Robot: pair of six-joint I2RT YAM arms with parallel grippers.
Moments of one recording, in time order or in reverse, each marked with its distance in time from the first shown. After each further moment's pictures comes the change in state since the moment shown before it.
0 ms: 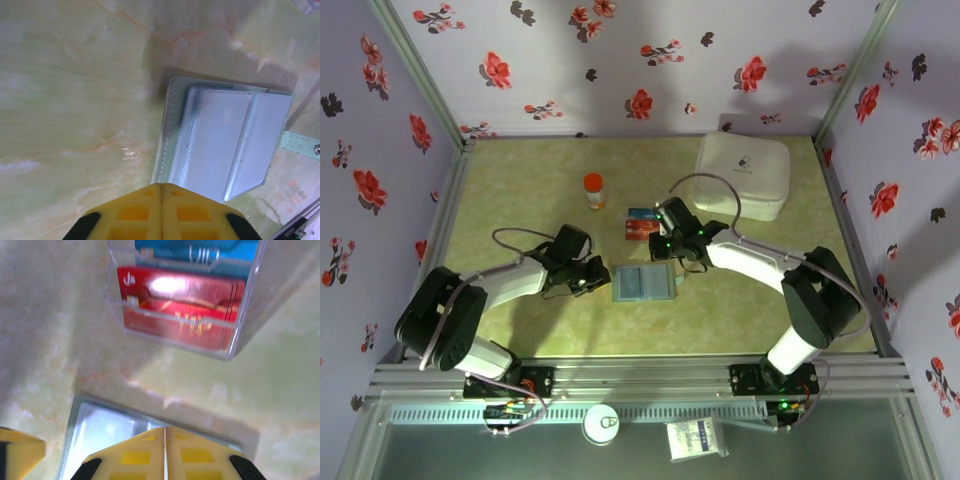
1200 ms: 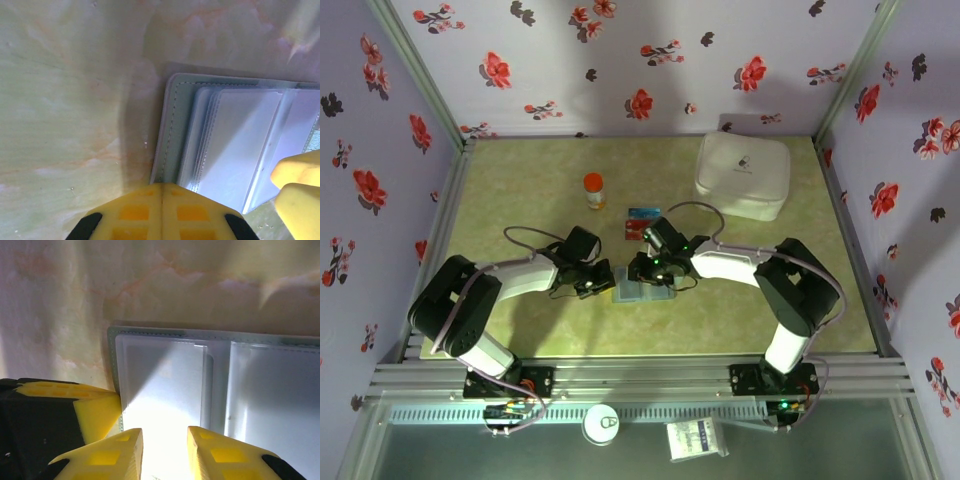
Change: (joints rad) left arm -0.040 0.080 0.031 -0.006 -0.027 -0.001; right arm 0.077 0.129 -0.064 0.123 -0.290 0.324
